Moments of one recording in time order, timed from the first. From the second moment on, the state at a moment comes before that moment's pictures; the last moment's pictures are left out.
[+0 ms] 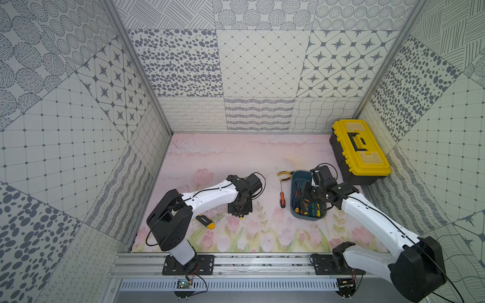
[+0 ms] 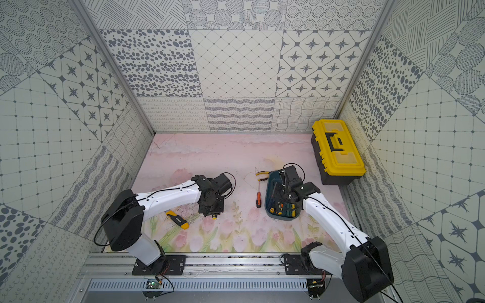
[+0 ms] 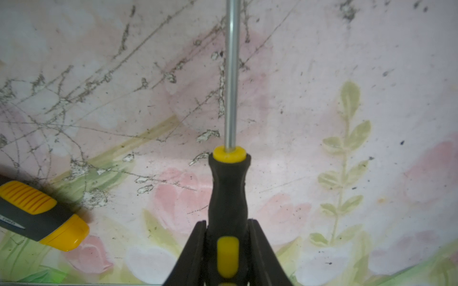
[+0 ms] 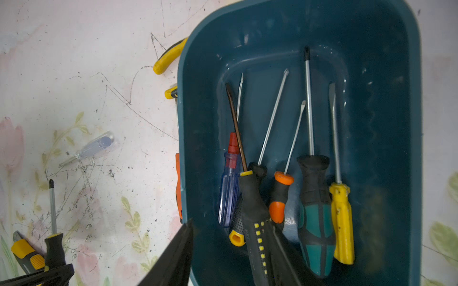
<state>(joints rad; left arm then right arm) -0.79 1.63 1.13 -1.00 -0.02 -0.84 0.40 1.15 0.82 -0.70 0.03 0.66</state>
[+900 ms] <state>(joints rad) -1.08 2.20 2.06 -0.98 -0.01 -0.83 0.36 0.67 0.85 -1.01 0.37 0.81</state>
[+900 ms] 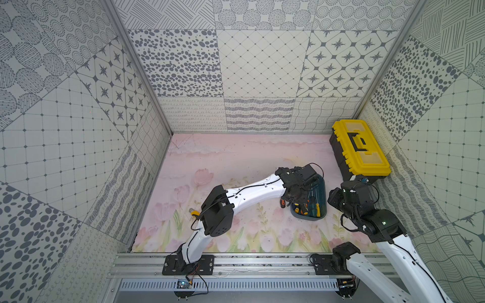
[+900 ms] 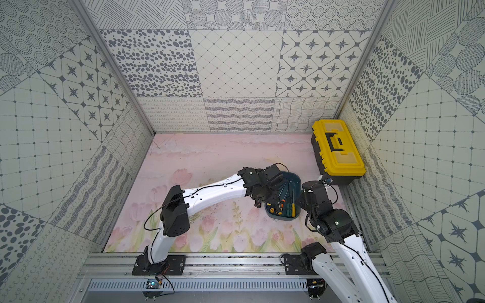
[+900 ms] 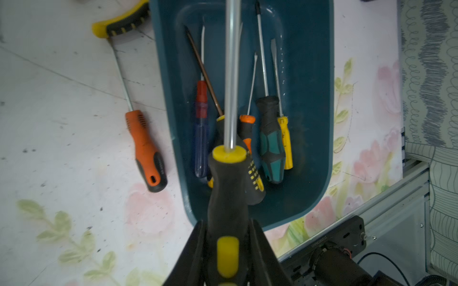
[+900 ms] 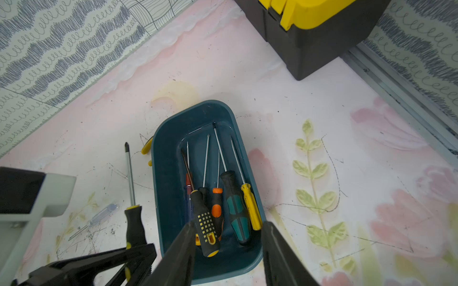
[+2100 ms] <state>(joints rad) -0.99 1.98 1.82 -0.89 -0.09 -0.98 0.41 0.88 0.87 -0.95 0.20 0.77</state>
